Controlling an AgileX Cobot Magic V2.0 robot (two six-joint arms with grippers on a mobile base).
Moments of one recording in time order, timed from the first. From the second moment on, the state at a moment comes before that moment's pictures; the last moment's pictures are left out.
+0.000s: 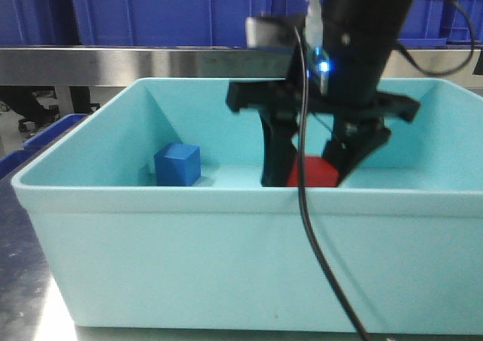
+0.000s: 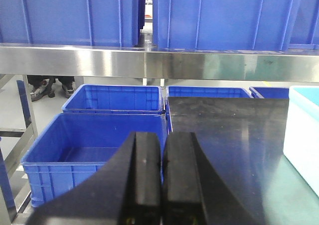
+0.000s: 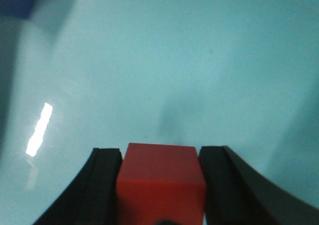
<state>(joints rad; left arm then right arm) -0.08 -0.01 0.01 -0.10 0.08 0.05 0.56 1.73 -1.29 0.18 0.90 0.19</state>
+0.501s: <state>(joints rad) -0.08 -0.01 0.01 -0.10 0.08 0.05 0.54 1.30 -1.27 -0.15 0.87 0.24</state>
